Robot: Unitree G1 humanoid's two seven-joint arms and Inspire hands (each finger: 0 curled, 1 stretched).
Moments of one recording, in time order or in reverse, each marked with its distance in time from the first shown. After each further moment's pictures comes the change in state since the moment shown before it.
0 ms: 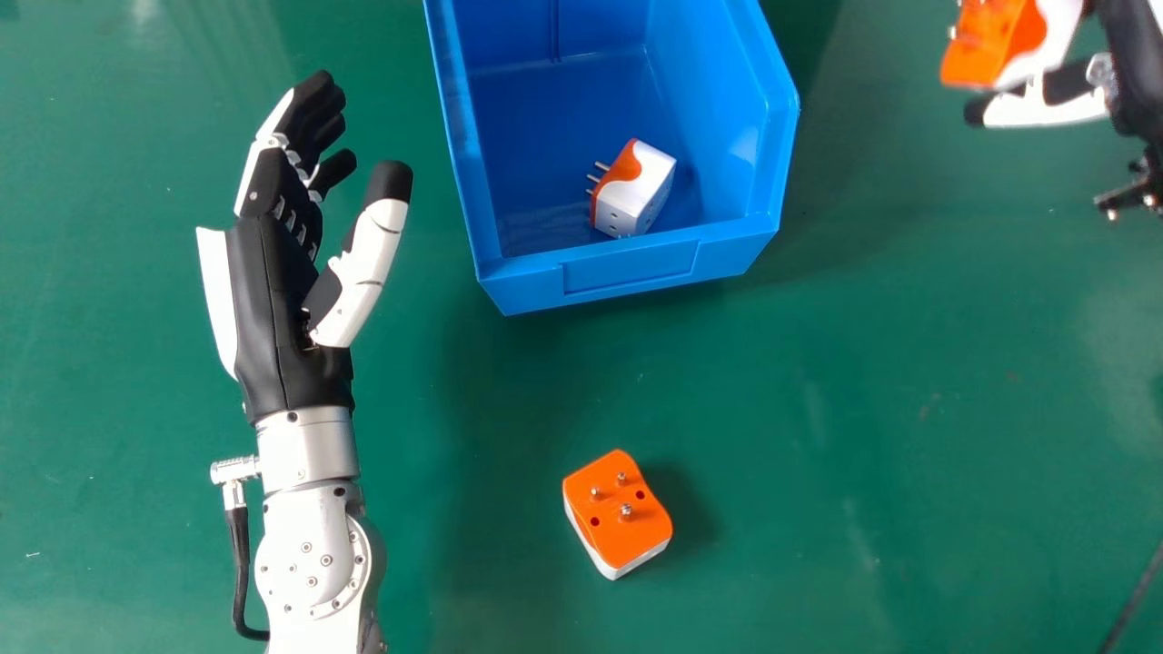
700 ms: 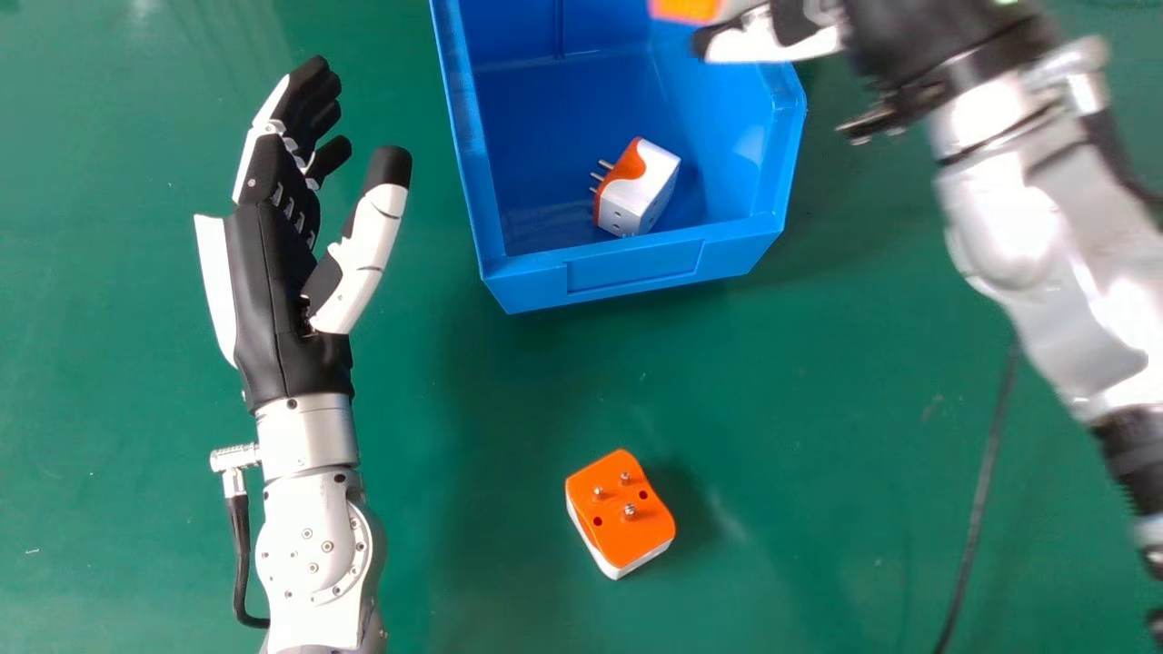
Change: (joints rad) left arm -0.018 0.006 -0.001 -0.009 0.015 0.023 0.022; right arm -0.231 0.282 0.186 0.025 -0.134 -0.118 -0.030
